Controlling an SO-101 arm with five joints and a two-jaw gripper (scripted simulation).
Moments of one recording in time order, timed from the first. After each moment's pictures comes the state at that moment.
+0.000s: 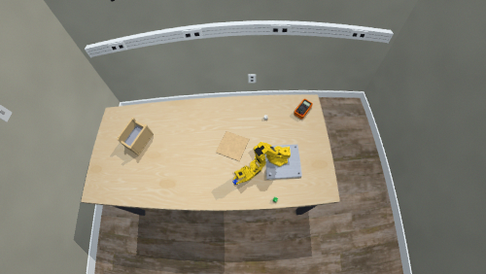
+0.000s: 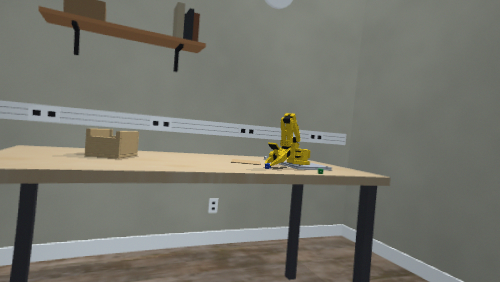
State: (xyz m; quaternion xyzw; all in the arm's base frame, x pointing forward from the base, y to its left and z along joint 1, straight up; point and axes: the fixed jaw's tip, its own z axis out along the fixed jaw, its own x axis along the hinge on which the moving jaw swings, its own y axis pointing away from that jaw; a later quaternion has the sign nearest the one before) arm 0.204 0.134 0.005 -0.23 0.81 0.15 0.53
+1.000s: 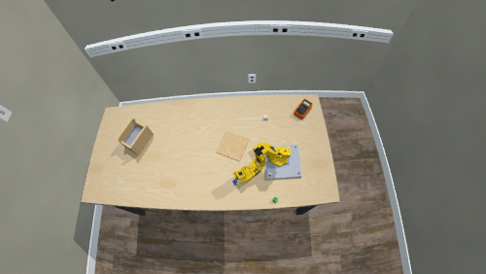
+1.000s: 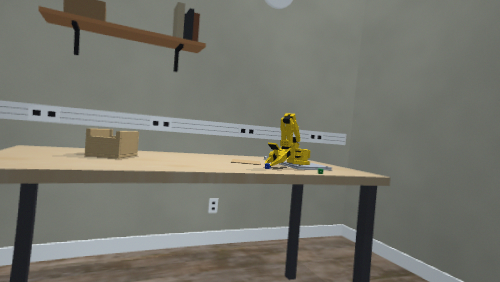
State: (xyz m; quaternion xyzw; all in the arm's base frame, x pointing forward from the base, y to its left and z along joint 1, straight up) arm 0.205 0.135 0.004 -0.23 0.80 0.15 0.53
